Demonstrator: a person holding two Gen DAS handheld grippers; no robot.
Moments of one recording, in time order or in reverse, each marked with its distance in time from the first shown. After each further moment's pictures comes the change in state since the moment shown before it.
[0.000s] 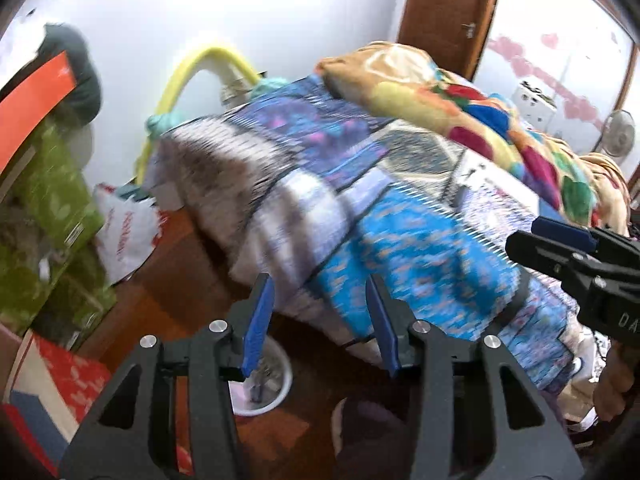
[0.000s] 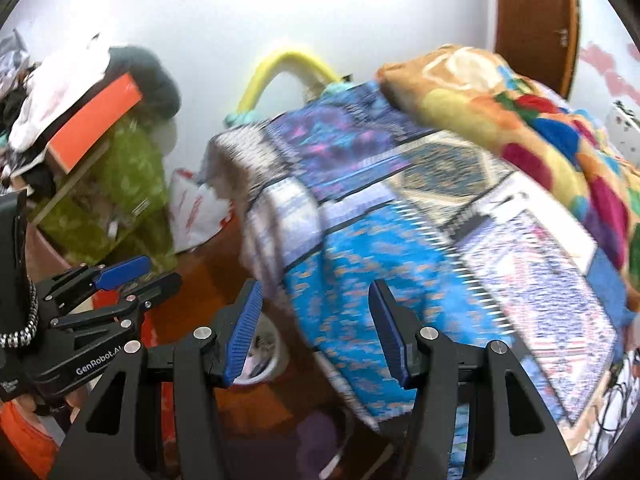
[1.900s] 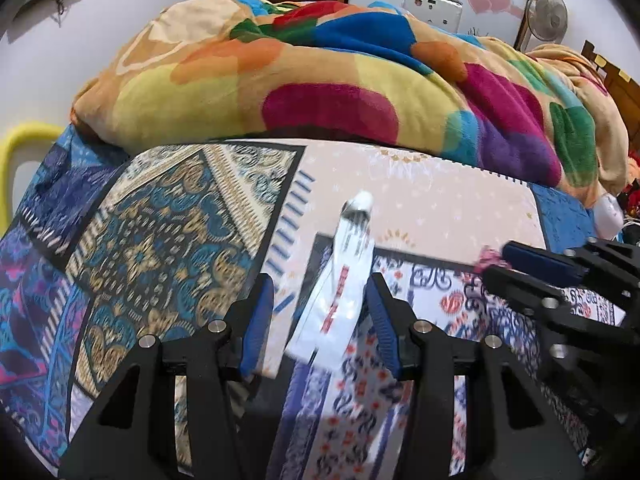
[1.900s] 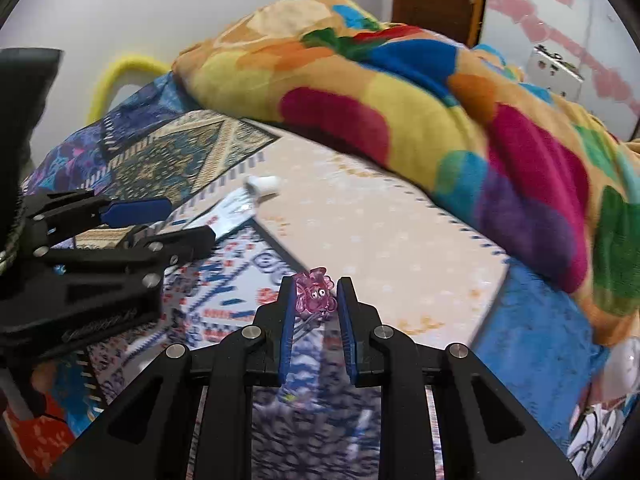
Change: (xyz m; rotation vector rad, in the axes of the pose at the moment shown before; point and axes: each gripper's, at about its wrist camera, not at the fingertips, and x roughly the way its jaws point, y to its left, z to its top) left arm 0.292 -0.276 0.134 0.422 0.144 -0.204; right arm 0.100 -0.288 0.017 0.168 0.043 -0.266
